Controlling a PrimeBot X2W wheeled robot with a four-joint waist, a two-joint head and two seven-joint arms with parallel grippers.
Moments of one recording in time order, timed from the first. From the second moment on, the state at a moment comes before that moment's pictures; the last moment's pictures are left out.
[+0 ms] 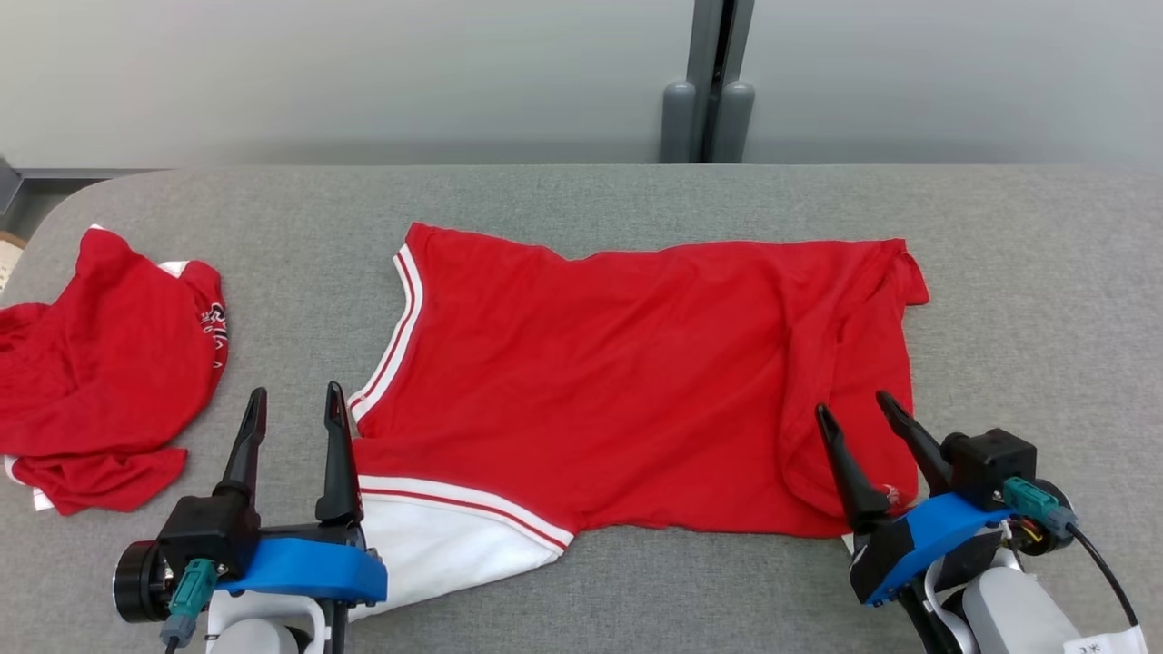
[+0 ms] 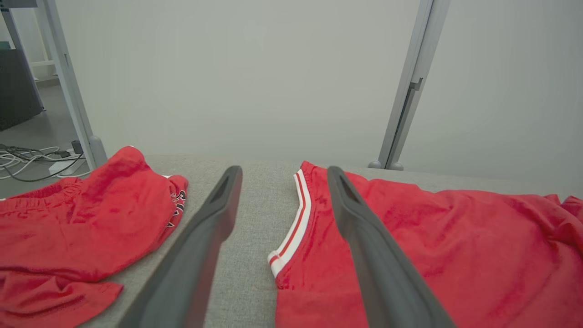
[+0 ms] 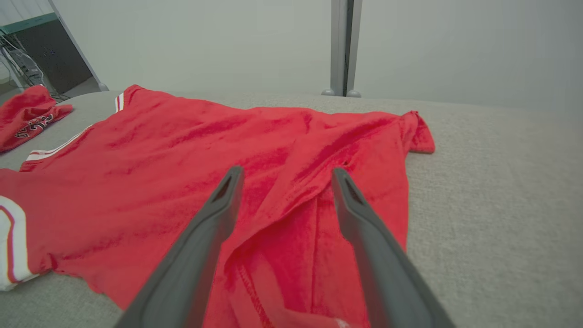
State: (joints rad) left arm -0.11 0.05 -0.02 0.25 -0.15 -0.05 -0.26; right arm -0.26 -0.16 0.18 0.45 0.25 0.13 -0.18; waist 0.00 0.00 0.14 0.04
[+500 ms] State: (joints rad) left arm -0.14 0.05 -0.05 0.25 -0.17 -0.05 -0.26; right arm -0.39 -0.17 0.29 0.71 0.31 0.13 -0.16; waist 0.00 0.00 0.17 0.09
